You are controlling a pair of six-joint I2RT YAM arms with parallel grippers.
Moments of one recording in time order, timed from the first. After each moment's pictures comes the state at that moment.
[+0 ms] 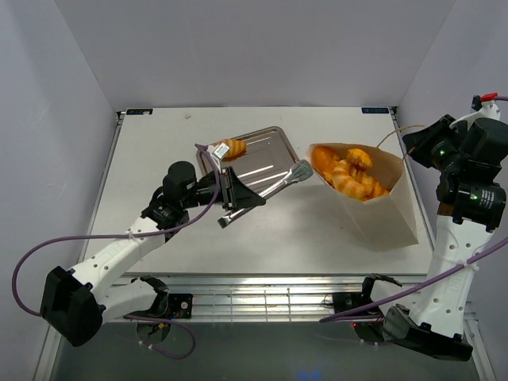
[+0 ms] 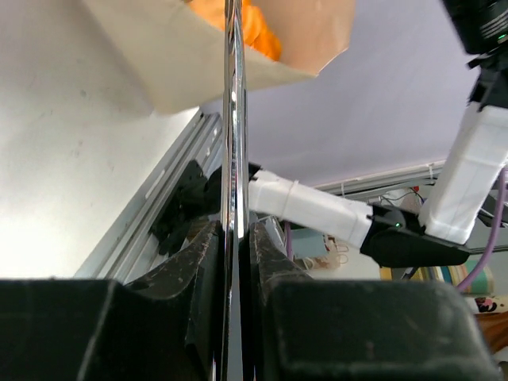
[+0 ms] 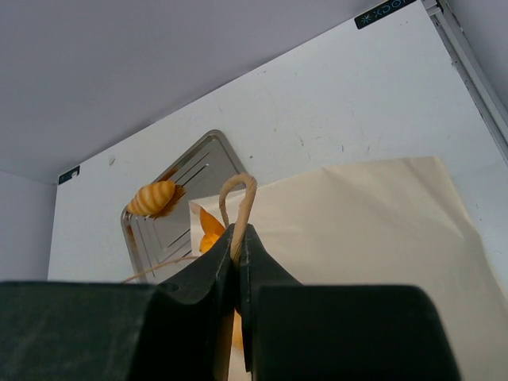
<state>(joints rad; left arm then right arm) -0.60 1.06 0.72 0.23 0.73 -1.06 -0.29 1.02 1.55 -0.84 -0.33 0.43</state>
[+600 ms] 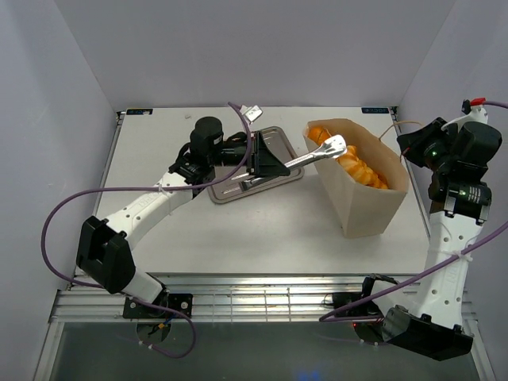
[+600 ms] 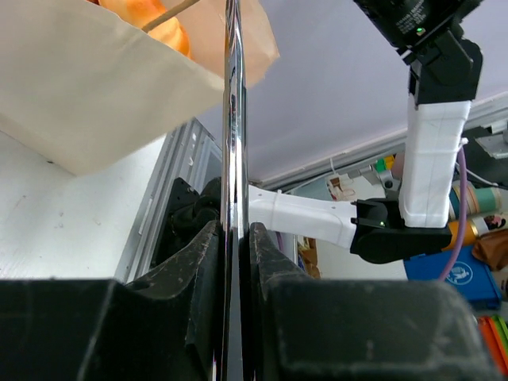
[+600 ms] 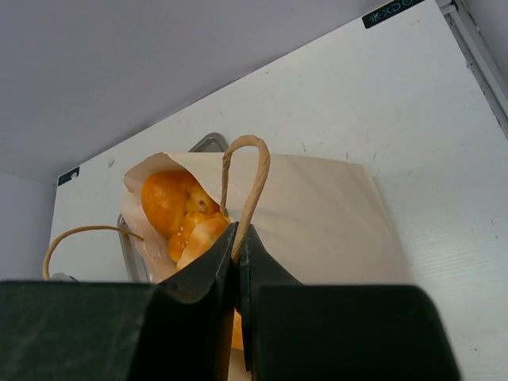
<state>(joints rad) -0.61 1.49 1.25 0.20 0.93 -0.93 -0.29 1.02 1.41 -0.68 -0.36 0.44</state>
